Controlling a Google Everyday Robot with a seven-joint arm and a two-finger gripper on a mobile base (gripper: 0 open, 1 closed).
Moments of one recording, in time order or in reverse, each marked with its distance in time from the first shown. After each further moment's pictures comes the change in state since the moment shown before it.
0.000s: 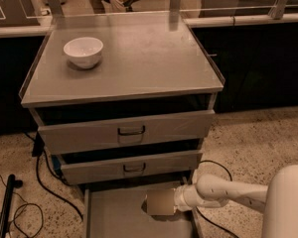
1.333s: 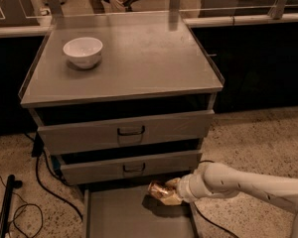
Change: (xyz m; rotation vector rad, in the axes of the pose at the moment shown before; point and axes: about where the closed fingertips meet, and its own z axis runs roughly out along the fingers) arm -0.054 0.013 -0.077 0.048 0.011 -0.102
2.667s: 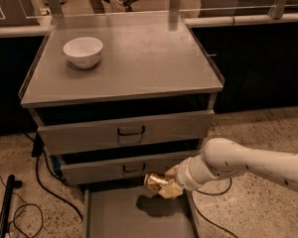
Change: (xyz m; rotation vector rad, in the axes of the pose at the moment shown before) arm -0.089 0.041 -0.095 -0.058 0.096 -0.018
